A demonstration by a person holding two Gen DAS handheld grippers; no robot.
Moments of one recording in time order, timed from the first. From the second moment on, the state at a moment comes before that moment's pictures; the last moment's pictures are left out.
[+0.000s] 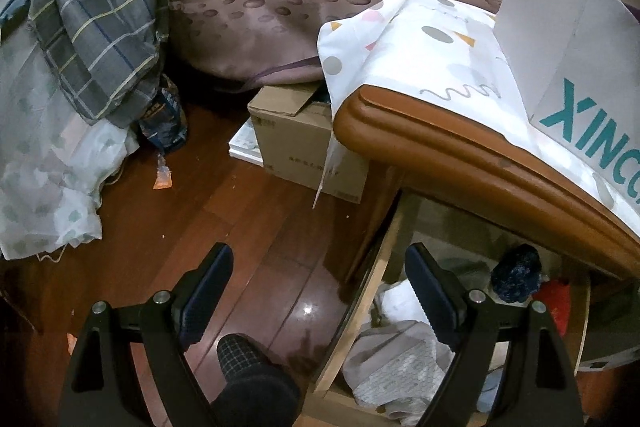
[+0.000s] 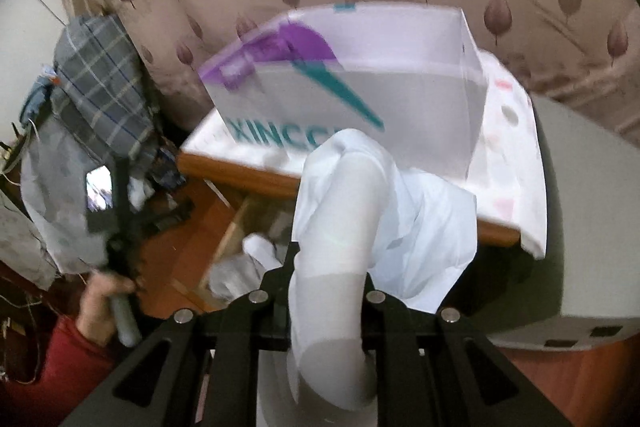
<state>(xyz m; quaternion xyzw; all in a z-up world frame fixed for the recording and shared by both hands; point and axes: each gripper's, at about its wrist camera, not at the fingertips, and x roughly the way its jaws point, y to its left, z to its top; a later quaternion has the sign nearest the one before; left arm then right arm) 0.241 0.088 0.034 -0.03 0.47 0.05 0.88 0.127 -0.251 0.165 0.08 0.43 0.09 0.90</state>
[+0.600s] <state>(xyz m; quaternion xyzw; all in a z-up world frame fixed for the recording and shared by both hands) 0.239 0.108 0.040 -0.04 0.46 0.08 0.88 0.292 -0.261 0.281 0.00 0.37 0.04 0.93</state>
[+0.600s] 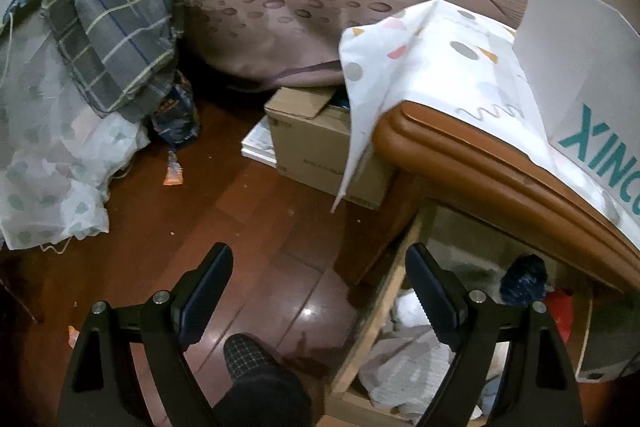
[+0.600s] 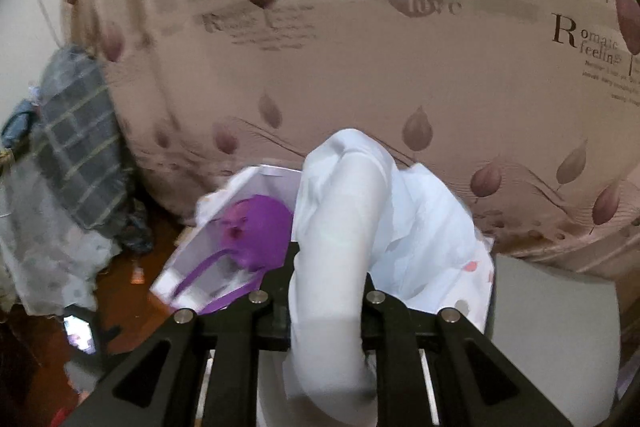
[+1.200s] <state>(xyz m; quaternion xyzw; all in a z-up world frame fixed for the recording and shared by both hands) 0.244 0.102 0.033 -0.04 0.48 0.06 0.88 0.377 -0.282 0.158 0.00 0.49 -0.02 0.87</state>
